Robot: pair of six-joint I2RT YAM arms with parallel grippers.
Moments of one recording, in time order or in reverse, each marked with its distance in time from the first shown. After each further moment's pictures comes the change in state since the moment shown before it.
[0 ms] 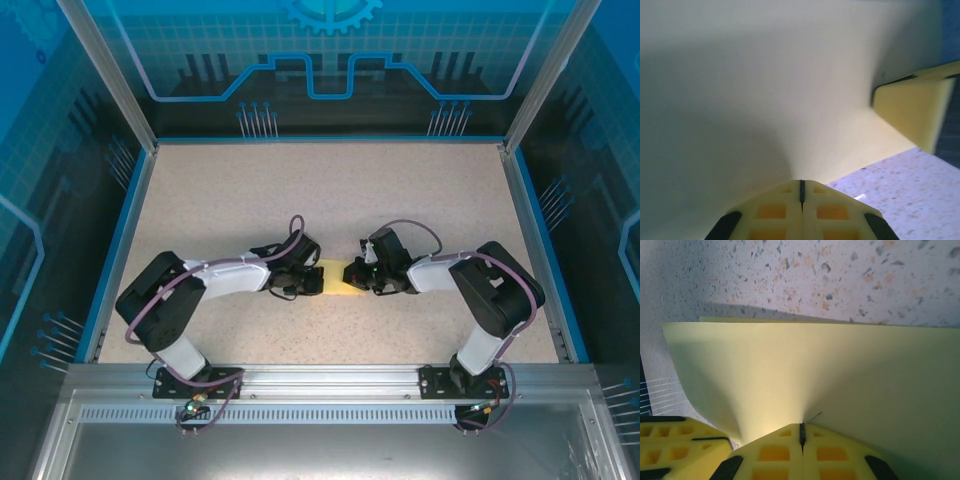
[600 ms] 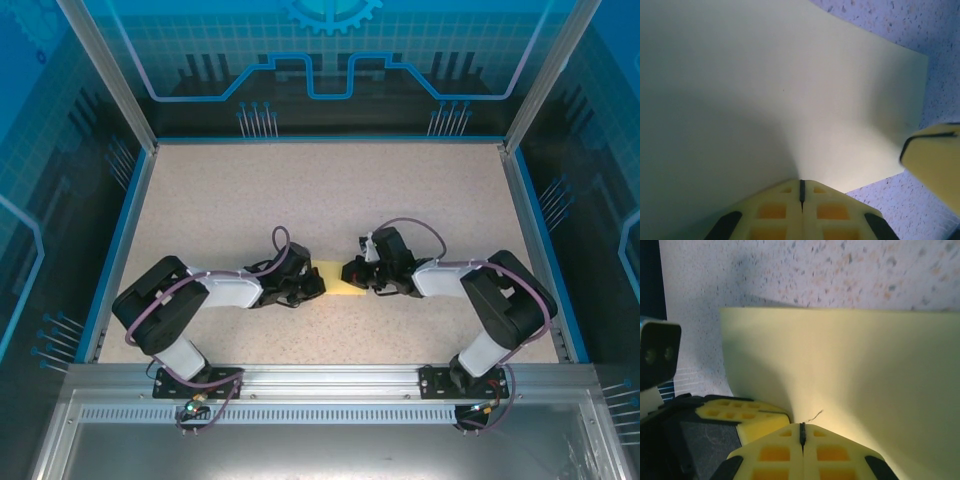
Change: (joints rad) left arm -0.013 0.001 -0.196 0.383 0.007 -0.326; right arm 0.019 -0.089 -0.035 0.033 -0.045 0.014
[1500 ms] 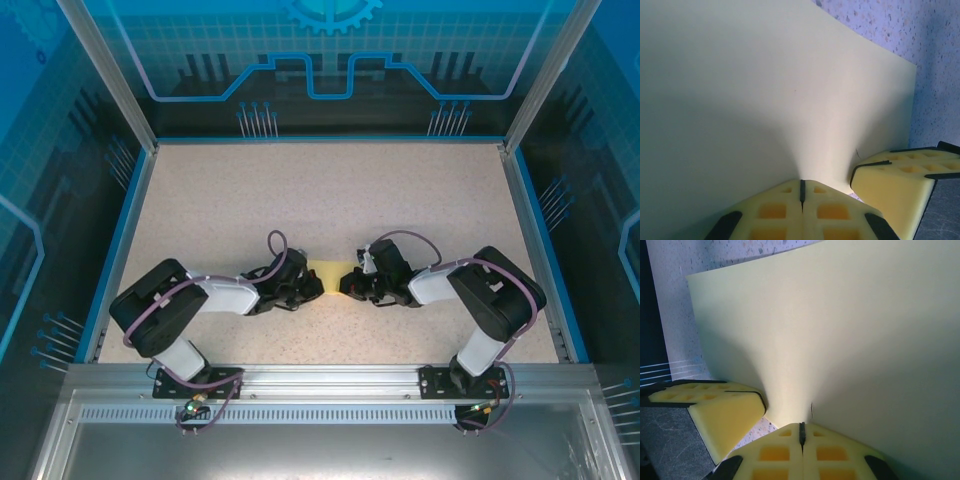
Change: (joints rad) left arm -0.007 -0.022 -0.078 0.108 -0.056 -0.032; right arm 0.031 0.069 -0.075 0.120 0.002 0.064
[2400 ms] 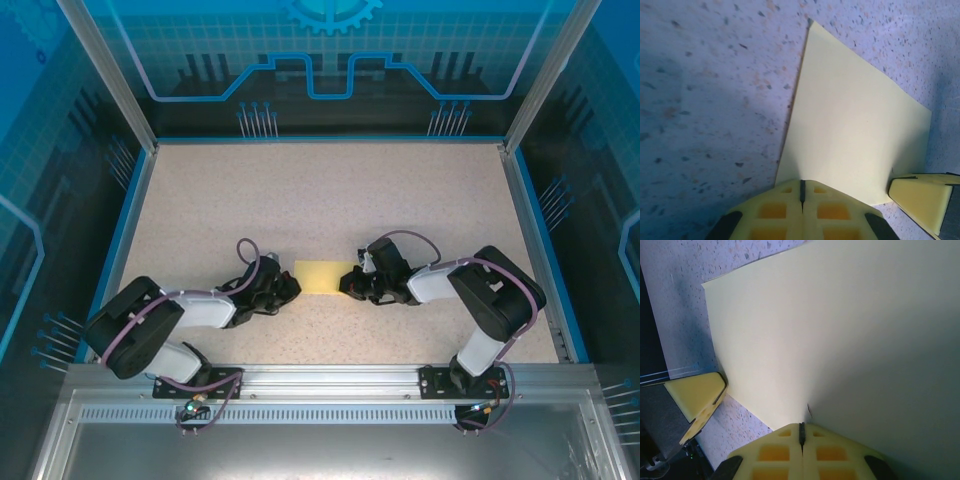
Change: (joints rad) left arm 0.112 -0.166 -0.195 0.063 -0.061 -0.032; right arm 0.000 0.004 0.021 -0.055 0.011 0.038
